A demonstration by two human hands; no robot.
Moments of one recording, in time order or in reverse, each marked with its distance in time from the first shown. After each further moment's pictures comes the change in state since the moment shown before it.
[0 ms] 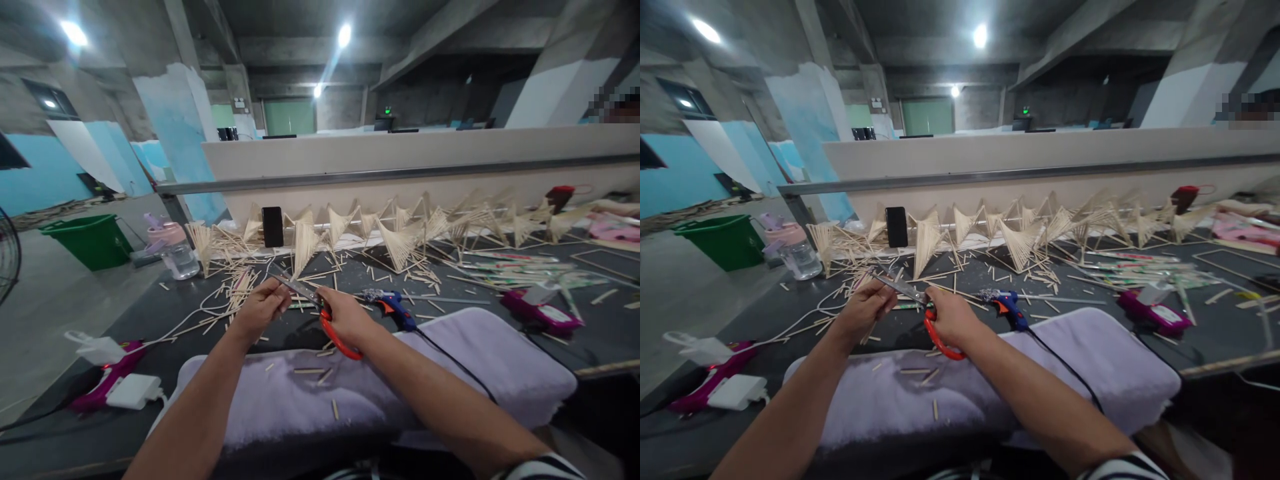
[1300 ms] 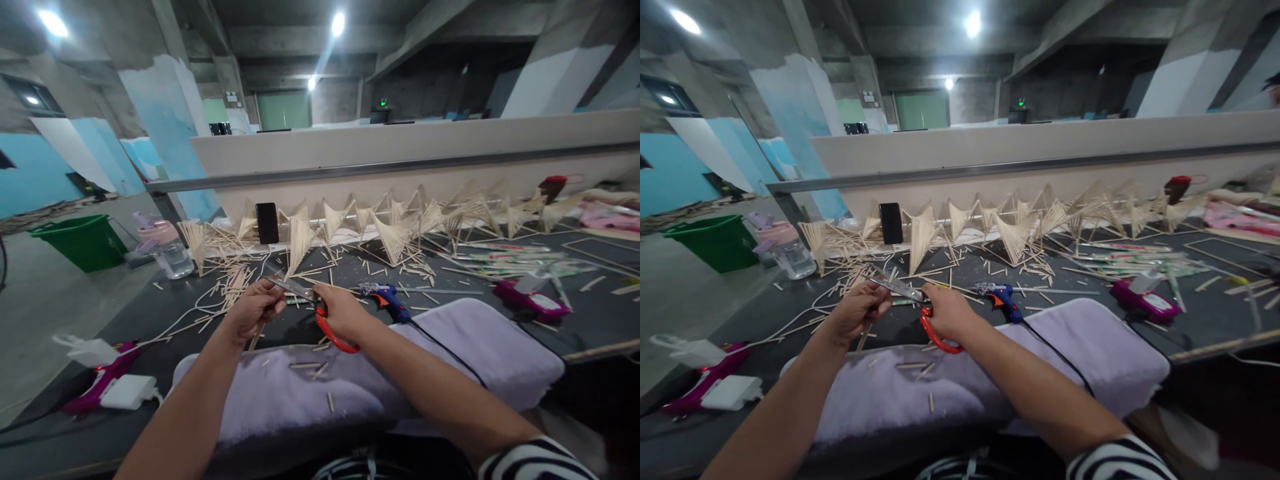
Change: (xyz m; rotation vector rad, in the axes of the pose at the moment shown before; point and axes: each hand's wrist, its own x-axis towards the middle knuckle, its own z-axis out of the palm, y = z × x) left_hand 0.003 -0.002 -0.002 -0.294 -0.109 -0.257; right_hand -0.002 0.006 -0.001 -0.149 -0.002 -0.002
